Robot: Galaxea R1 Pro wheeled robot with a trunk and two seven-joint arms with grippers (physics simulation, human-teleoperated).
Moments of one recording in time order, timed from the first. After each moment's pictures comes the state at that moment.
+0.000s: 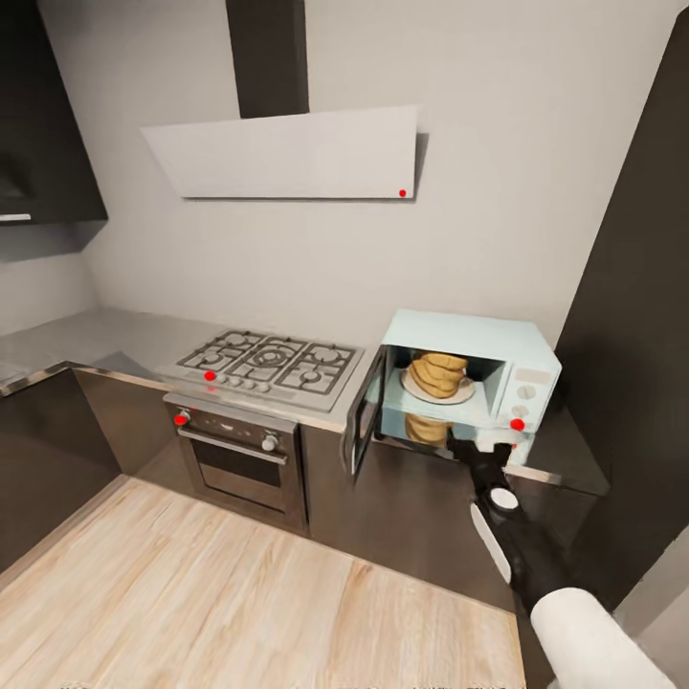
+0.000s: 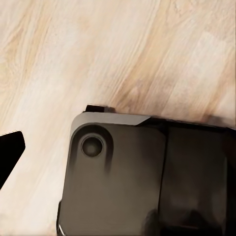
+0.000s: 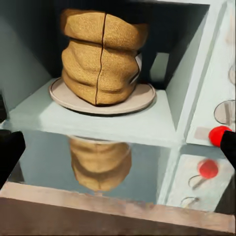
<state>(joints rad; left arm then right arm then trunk) -0.05 -0.06 0.13 -0.20 0.00 -0.21 0.01 -0.64 -0.06 0.08 -0.85 -0.05 -0.10 -0.23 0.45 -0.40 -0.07</state>
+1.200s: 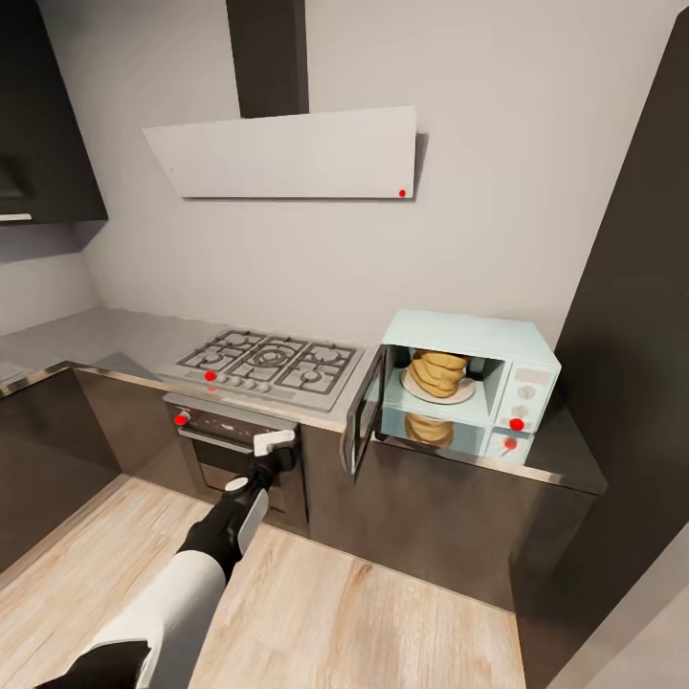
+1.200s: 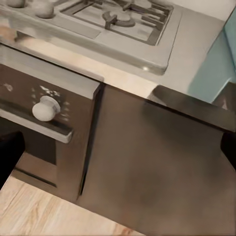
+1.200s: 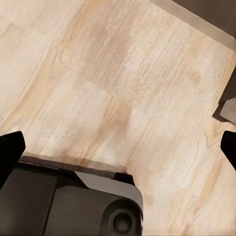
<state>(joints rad) -0.78 -0.17 0.13 -0.57 0.00 0.02 0.00 0.02 0.03 0.37 -0.51 -0.05 -0.18 -0.23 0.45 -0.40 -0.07</state>
